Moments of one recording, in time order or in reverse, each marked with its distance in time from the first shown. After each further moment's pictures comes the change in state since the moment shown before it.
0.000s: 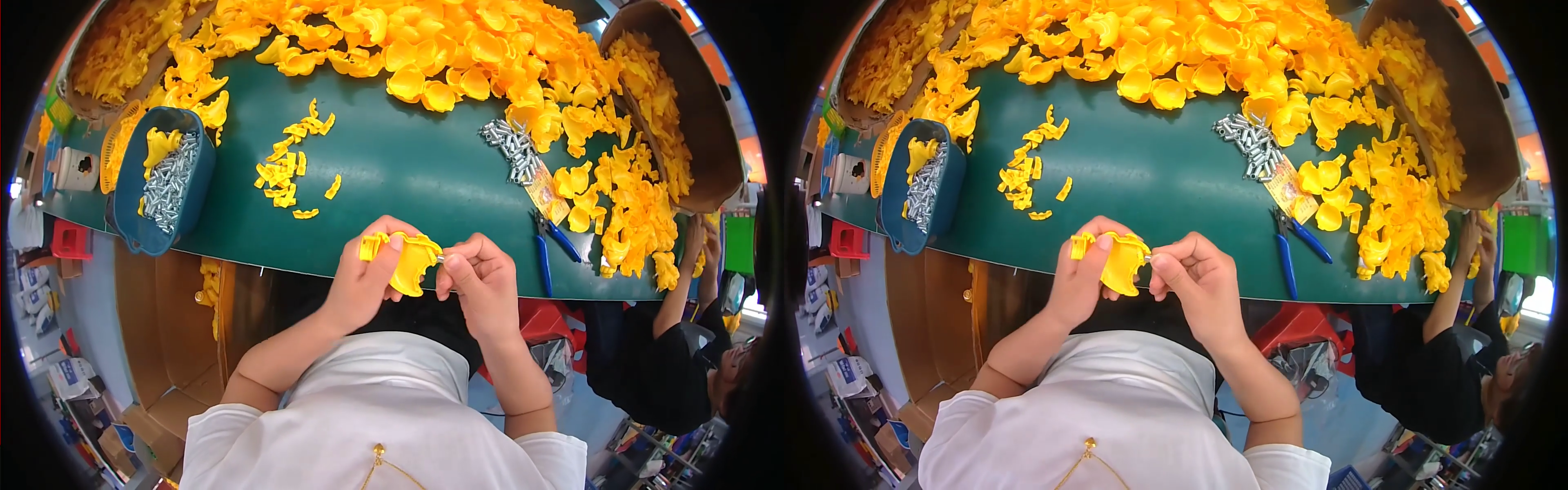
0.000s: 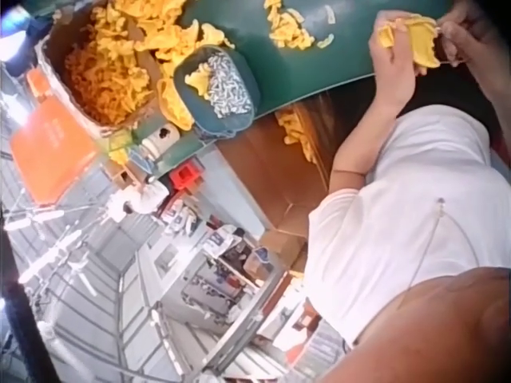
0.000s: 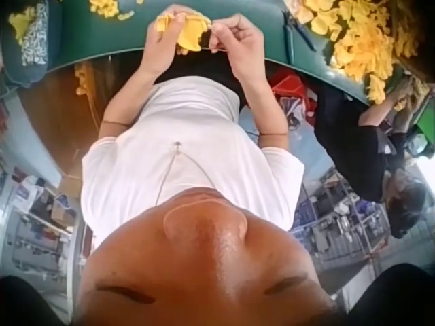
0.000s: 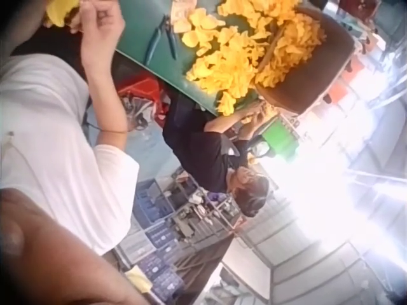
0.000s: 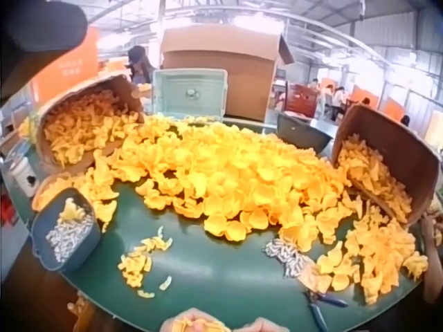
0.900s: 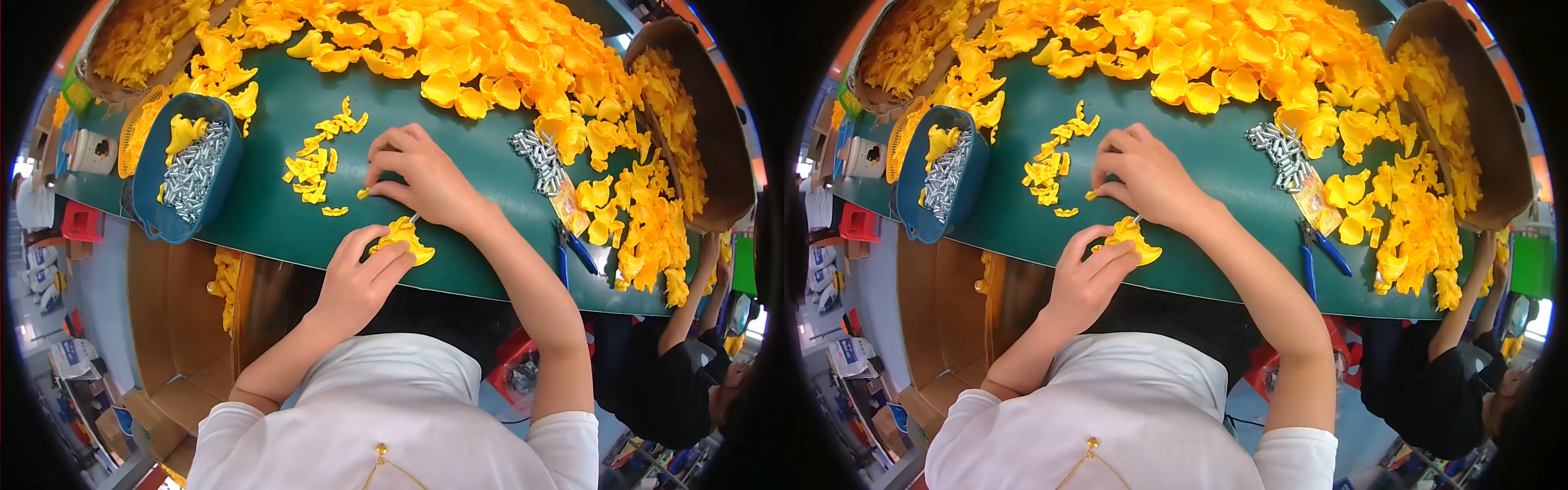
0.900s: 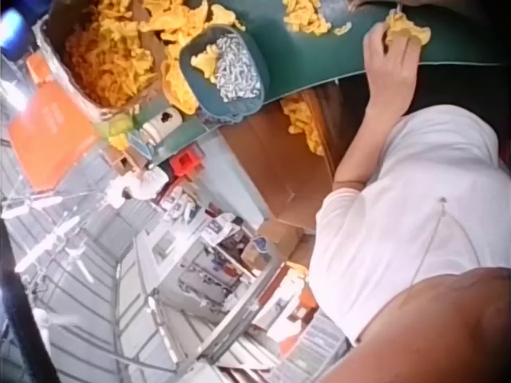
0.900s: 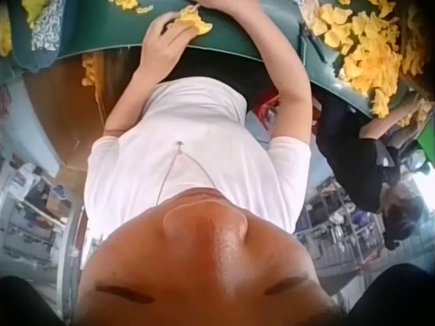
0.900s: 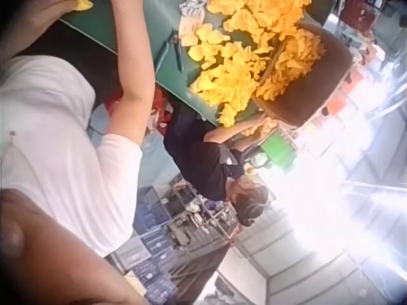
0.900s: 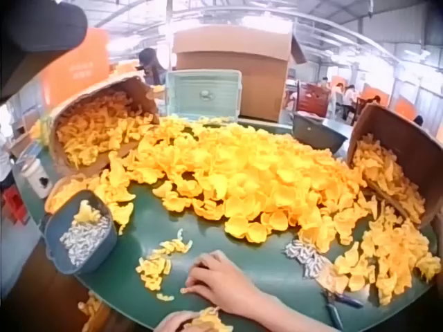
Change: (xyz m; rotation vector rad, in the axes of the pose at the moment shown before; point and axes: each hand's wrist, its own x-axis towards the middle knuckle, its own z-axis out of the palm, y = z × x) left_hand -0.013 -0.024 -0.036 1.337 0.079 0.822; right_hand 0.139 0.006 0.042 -1.176 -0.593 -0.866
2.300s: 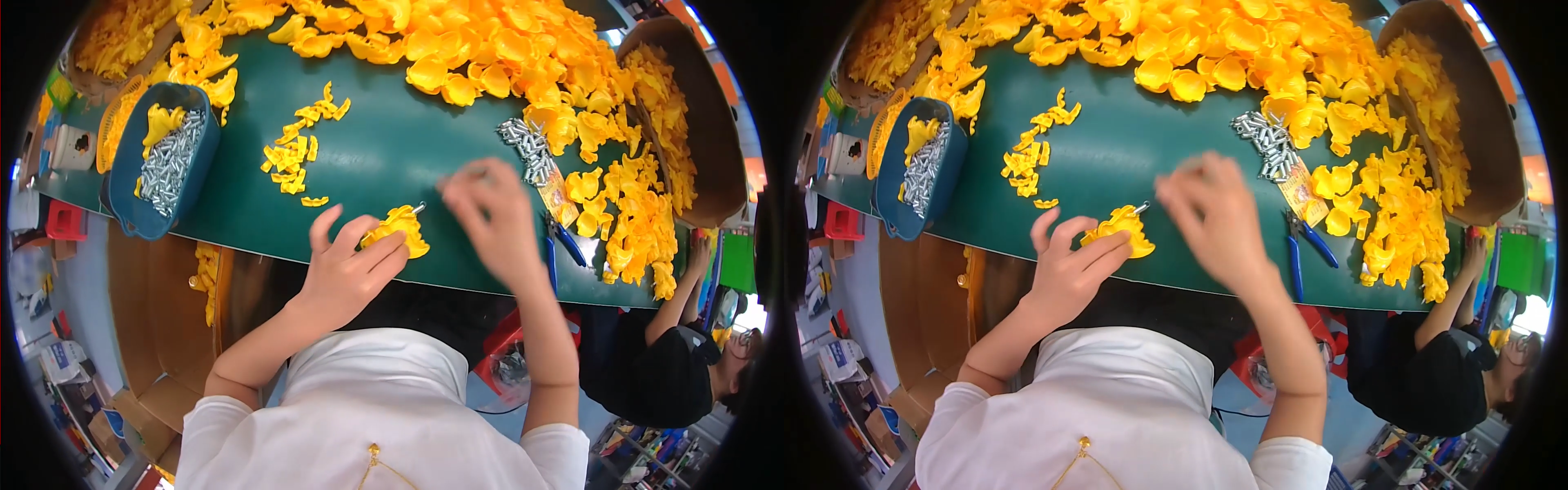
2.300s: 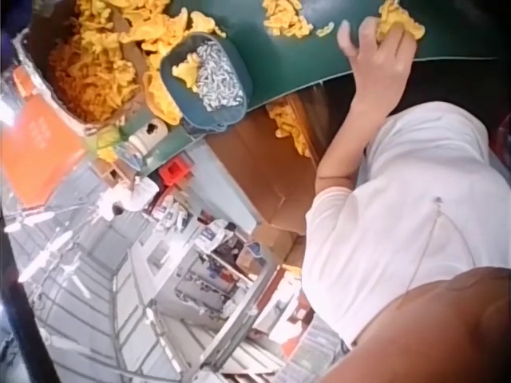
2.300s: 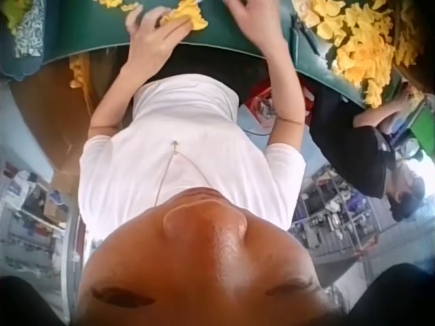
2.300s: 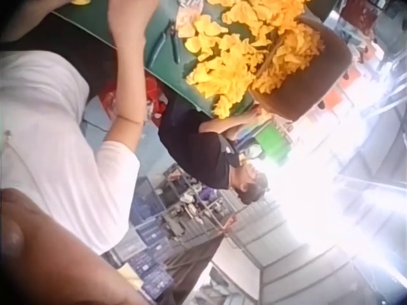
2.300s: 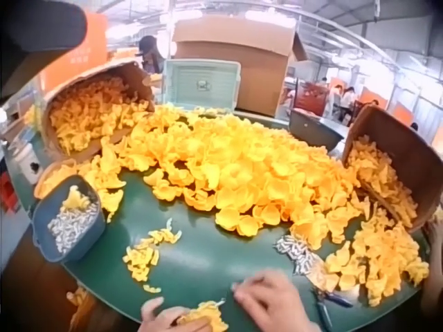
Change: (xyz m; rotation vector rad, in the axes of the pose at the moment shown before) left_hand 0.006 0.000 -0.005 0.174 -0.005 0.066; right_hand -0.070 -0.038 -0.047 -0.136 0.136 0.382
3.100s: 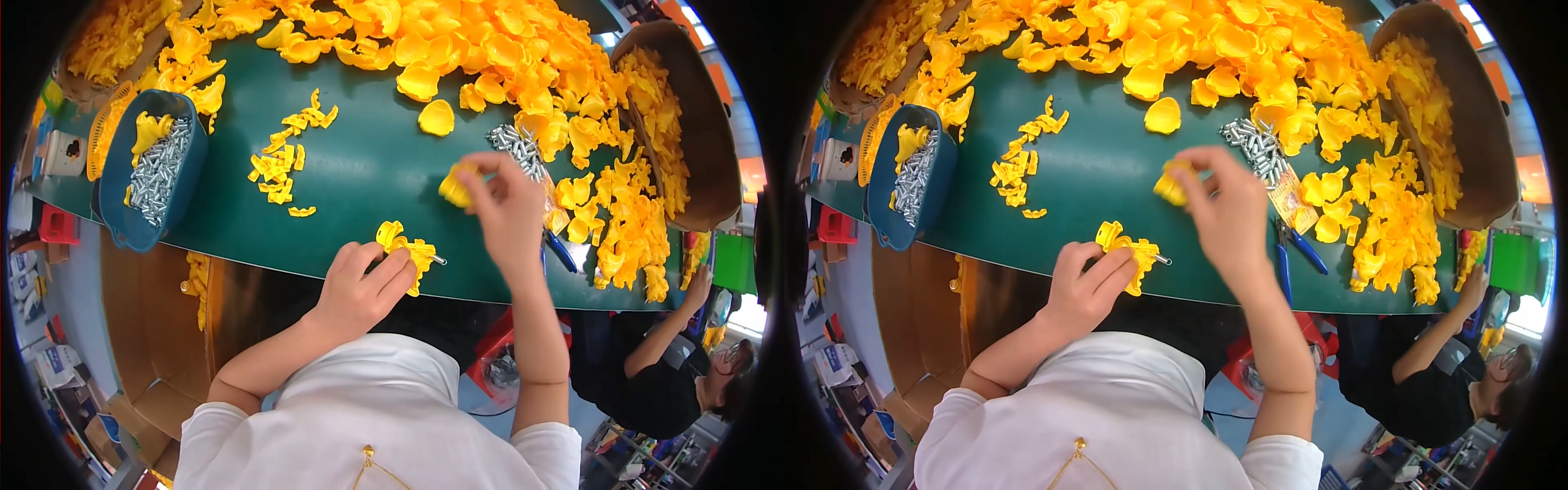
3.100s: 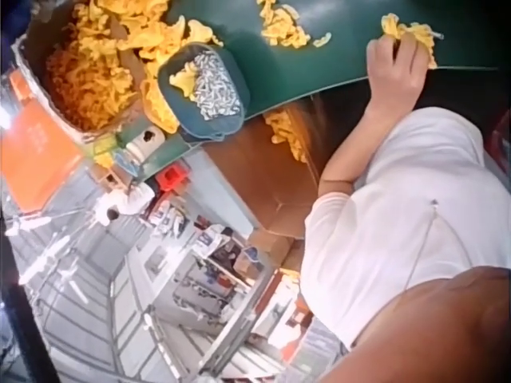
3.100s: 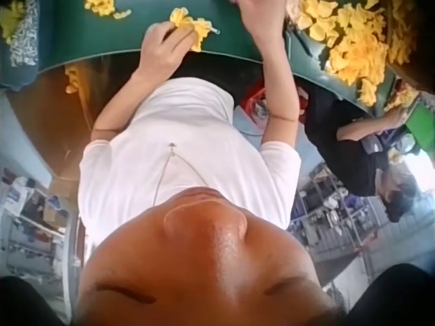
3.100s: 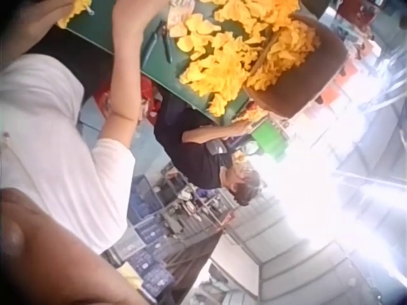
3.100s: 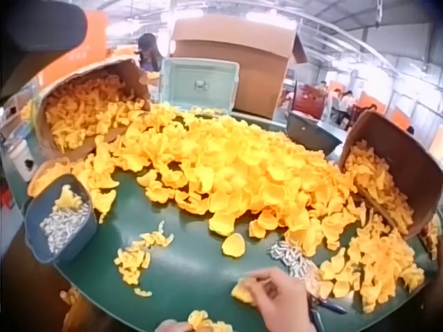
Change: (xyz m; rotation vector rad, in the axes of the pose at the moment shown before) left_hand -0.003 0.018 0.026 -0.077 0.104 -0.001; right_hand 0.017 -0.004 -0.009 0.181 0.162 0.348
